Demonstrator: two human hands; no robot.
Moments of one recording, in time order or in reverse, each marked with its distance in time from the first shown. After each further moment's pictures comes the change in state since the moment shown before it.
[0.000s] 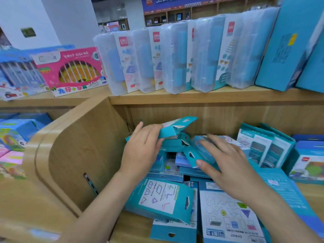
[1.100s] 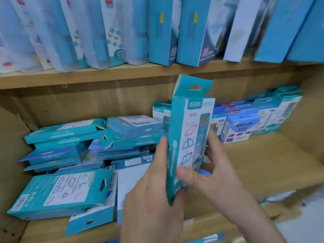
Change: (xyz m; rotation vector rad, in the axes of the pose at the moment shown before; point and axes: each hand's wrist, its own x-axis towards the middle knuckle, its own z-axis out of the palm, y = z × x) left_hand -0.056 0.247 -0.037 -0.649 -0.296 -0.351; right_hand -0.147 0.021 -0.063 0.905 0.336 0.343
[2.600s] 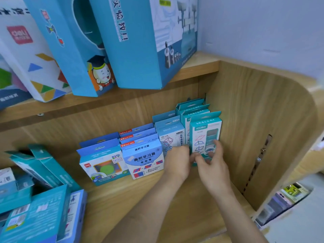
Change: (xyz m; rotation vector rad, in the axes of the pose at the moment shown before) left_hand 0.188 0.146 0.436 0.304 -0.416 0.132; right_hand 0.102 0.195 -0.355 -0.283 0.497 0.358
